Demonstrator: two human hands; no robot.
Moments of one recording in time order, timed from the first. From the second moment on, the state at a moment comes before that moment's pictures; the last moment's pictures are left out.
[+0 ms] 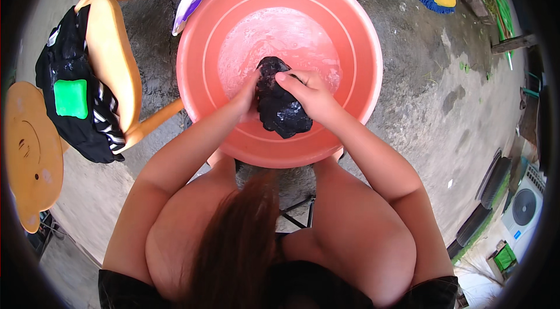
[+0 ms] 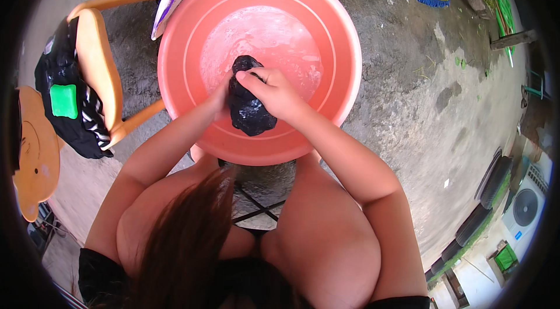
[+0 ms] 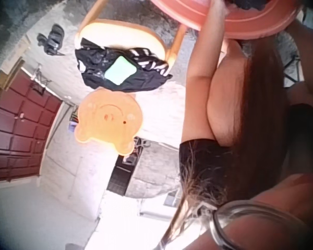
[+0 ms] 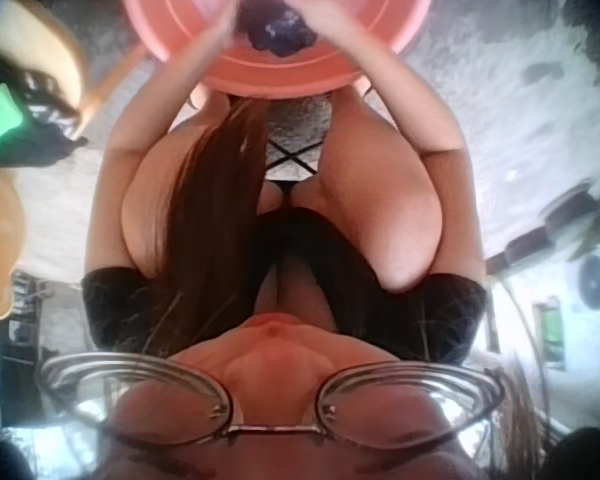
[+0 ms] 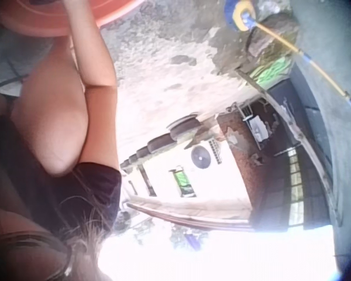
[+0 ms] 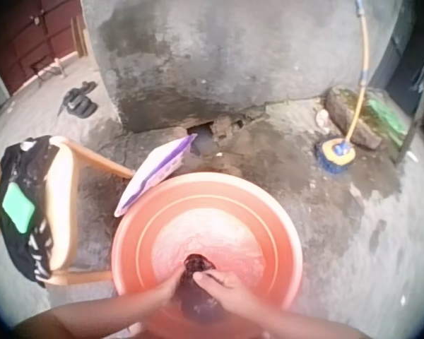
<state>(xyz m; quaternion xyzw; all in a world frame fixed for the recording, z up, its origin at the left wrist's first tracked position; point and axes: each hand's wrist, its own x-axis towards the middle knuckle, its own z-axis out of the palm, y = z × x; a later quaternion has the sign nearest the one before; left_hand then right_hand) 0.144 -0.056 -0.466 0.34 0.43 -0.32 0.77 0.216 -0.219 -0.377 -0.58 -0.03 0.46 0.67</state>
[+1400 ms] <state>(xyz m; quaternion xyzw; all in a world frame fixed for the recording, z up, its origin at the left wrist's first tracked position) 0.189 -0.033 -0.391 0.55 0.23 -0.07 0.80 0.261 -0.256 -0.393 -0.76 -0.16 0.16 0.62</state>
